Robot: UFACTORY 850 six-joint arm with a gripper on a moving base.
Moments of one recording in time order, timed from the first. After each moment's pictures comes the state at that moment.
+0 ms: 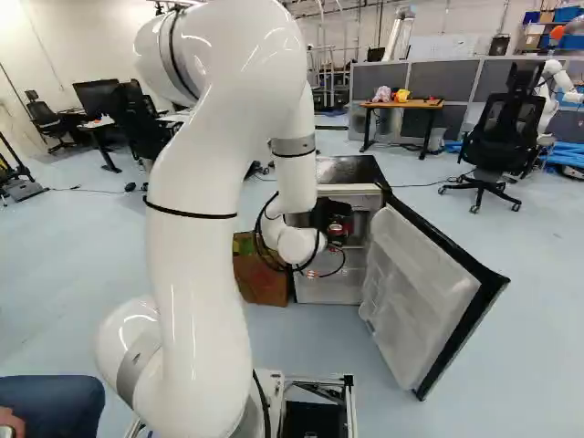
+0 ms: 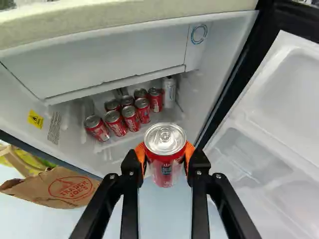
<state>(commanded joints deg) -23.2 -29.8 -31.4 -1.2 55.5 0.0</state>
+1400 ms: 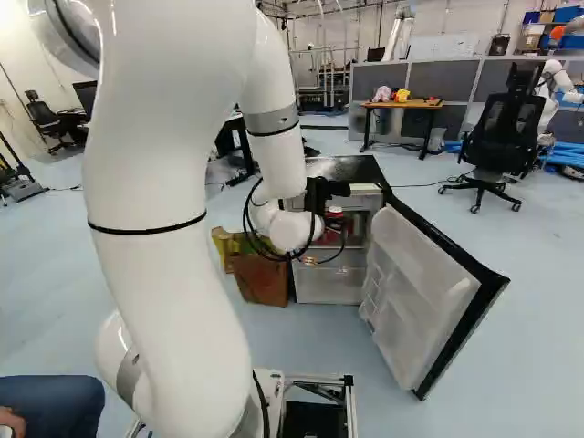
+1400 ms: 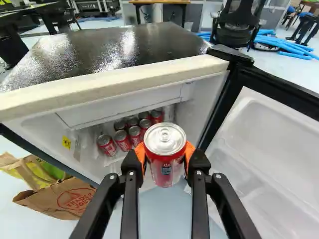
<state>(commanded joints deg) -23.0 -16.8 -27.3 -1.2 51.1 0.0</state>
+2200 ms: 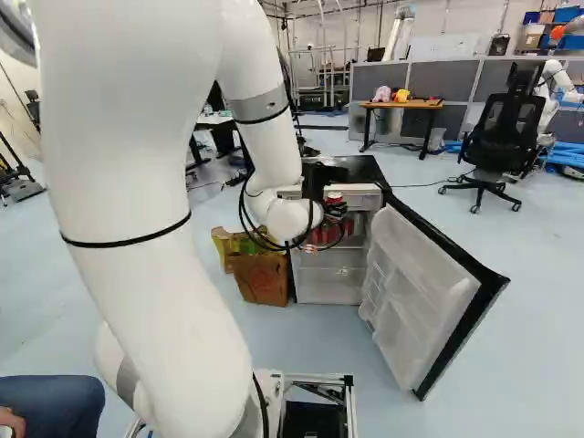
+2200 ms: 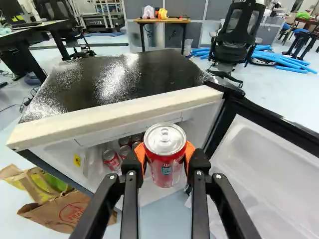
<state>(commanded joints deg) -22.3 -11.8 -28.1 -1.2 49.9 0.0</state>
